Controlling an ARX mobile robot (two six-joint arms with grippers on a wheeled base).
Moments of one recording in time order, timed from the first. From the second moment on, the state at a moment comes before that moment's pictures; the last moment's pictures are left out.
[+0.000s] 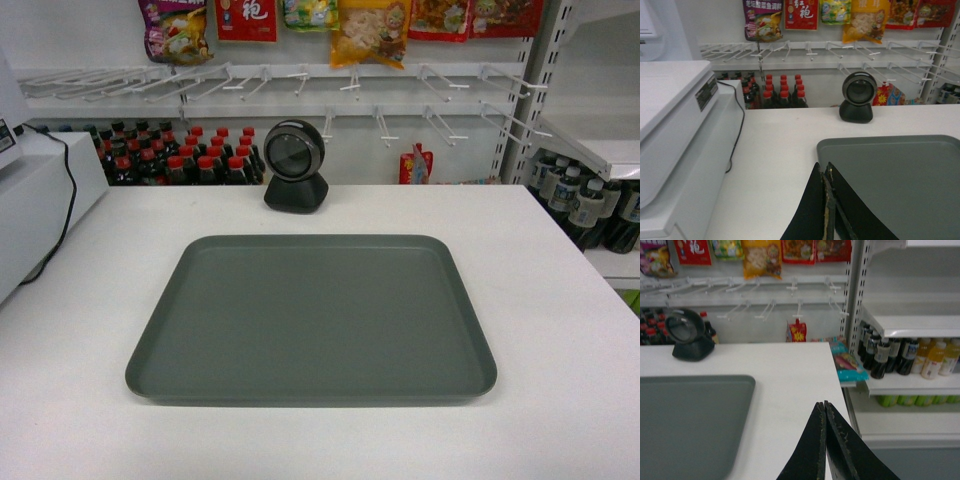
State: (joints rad) left arm -0.06 0.97 0.06 0.90 -0.05 -0.02; right arm 0.00 1.21 0.06 1.12 0.00 0.01
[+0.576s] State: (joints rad) left arm 0.00 0.52 0.01 0.51 0.00 -0.02; right arm 0.00 0.63 0.01 0.61 0.00 0.01
